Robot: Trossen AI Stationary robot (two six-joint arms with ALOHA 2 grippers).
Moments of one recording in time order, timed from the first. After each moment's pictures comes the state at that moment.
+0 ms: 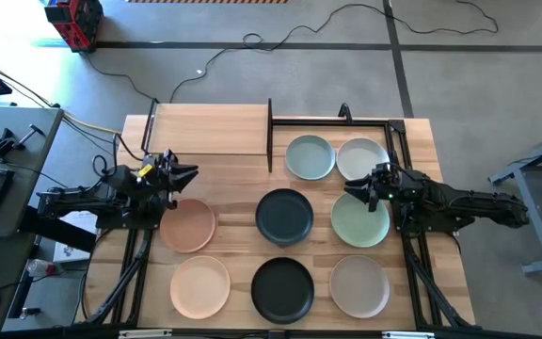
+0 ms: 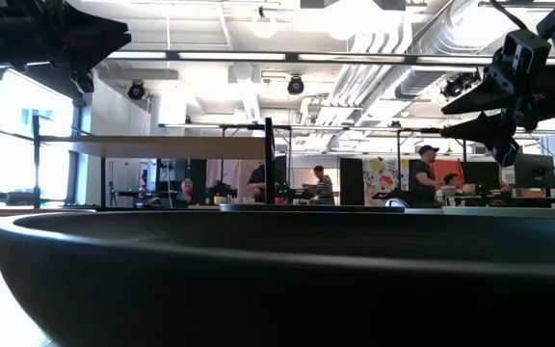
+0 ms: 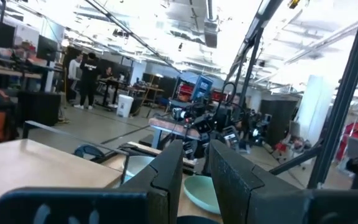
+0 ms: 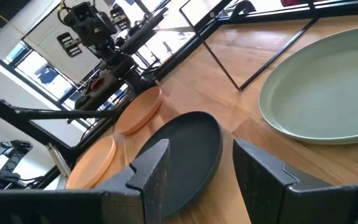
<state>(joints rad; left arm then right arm) 0.07 0.02 0.08 0.21 -0.18 -0.18 -0.16 0.14 0.05 -0.09 0.04 0.68</state>
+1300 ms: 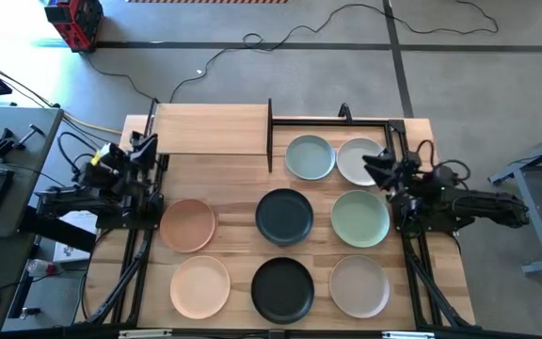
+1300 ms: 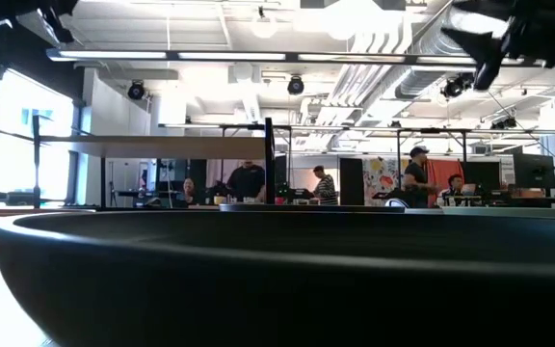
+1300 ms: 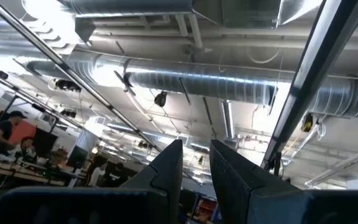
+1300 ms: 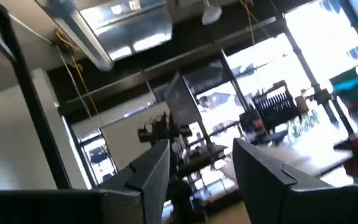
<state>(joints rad) 0.07 0.04 0.16 0.68 -0.36 -0.07 -0.16 0.14 0.10 0.49 0.08 0.40</state>
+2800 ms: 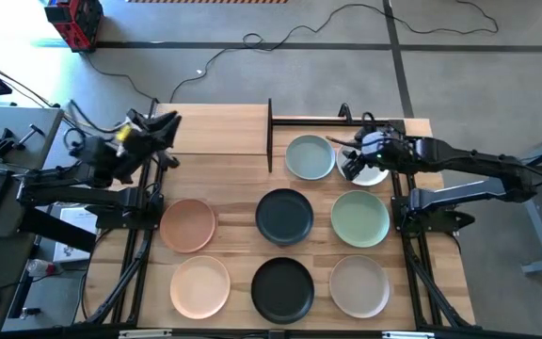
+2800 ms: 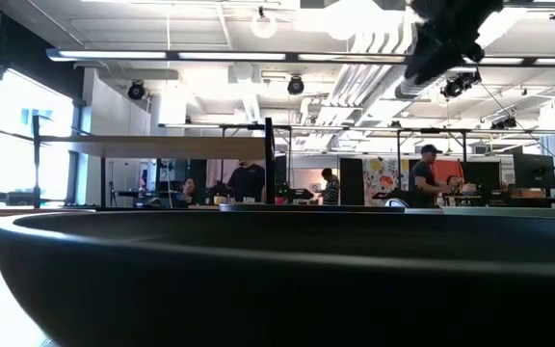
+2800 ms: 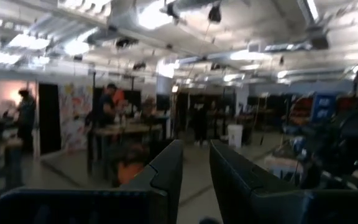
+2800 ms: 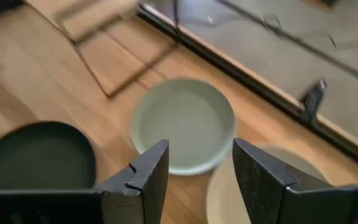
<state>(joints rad) 0.07 0.49 0.64 0.24 -0.62 0.21 -0.19 0.99 1.01 -0.85 0.45 0.47</state>
